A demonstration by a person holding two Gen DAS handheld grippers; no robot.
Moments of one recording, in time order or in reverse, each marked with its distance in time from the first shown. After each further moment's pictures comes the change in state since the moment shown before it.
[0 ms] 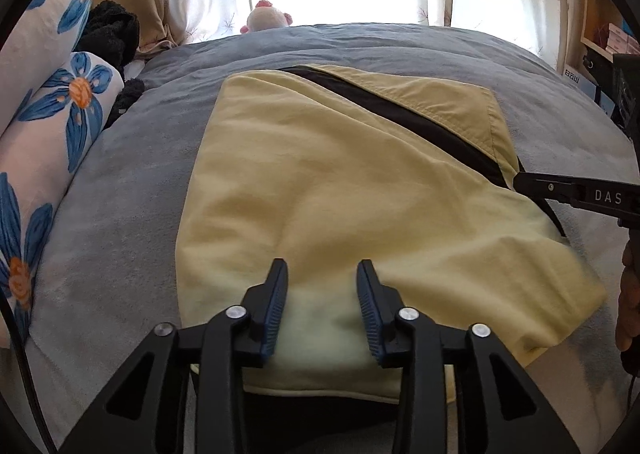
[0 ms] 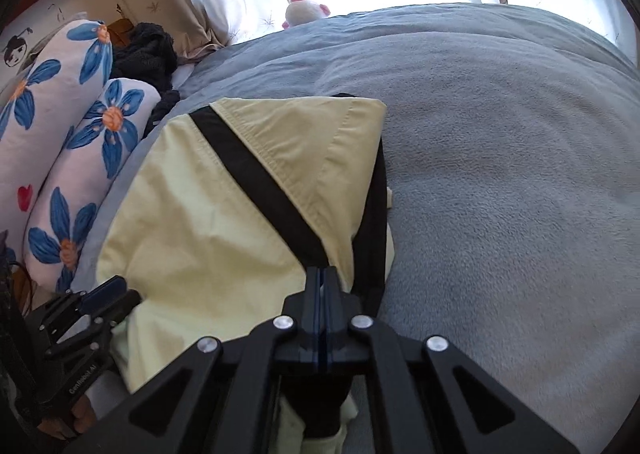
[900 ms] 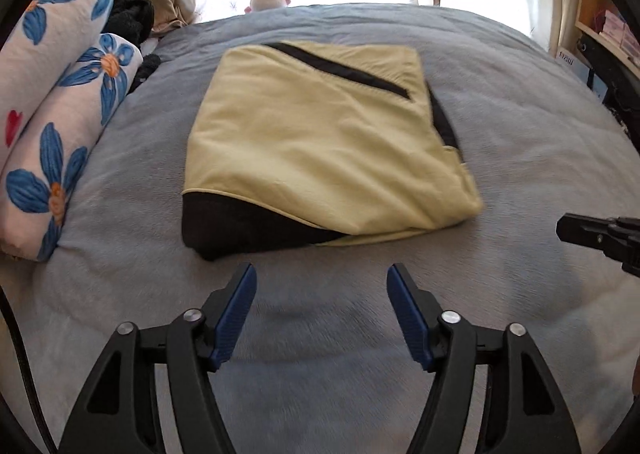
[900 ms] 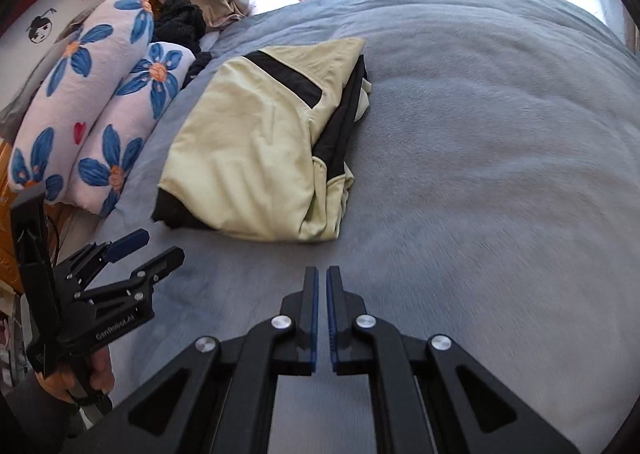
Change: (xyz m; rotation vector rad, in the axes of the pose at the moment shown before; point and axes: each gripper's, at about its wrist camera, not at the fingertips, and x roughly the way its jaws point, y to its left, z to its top) left arm -0.123 -0.070 -0.072 -0.029 0.093 0.029; right arm -0.155 -0.008 -0.123 -0.013 0.105 0.039
